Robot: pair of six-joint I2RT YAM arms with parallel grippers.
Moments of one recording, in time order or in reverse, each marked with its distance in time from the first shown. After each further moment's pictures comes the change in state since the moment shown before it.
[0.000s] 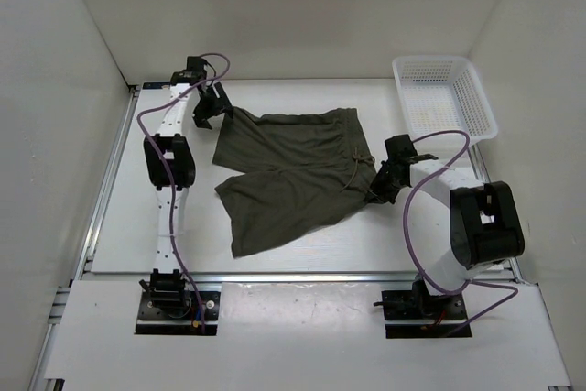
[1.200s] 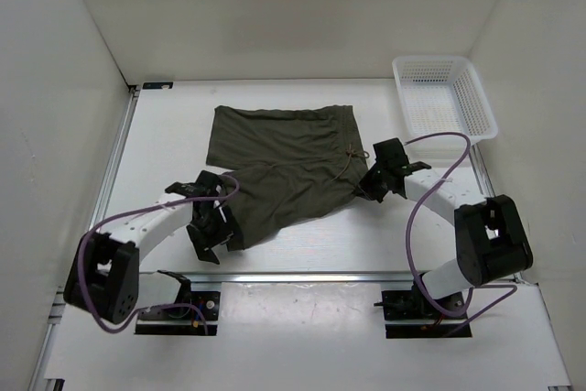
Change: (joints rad) left arm -0.311 -1.439 -1.946 0.152 0.117 -0.351; right arm 0.125 -0.084 -0.052 0.135 0.102 0.246
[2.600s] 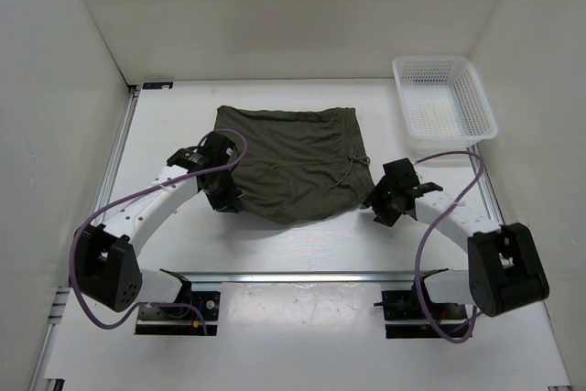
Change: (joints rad) left arm -0.084 0.122 0.365 -0.045 -0.180 -0.060; right arm -0.018 -0.229 -0.203 -0.071 0.054 -0.045
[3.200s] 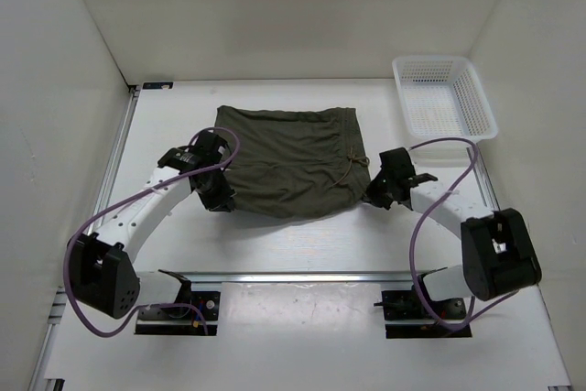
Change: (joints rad) left arm 0.042 -0.046 0.031 -0.057 -0.027 0.028; right arm 0.000 0.168 0.095 0.127 -0.010 -0.049
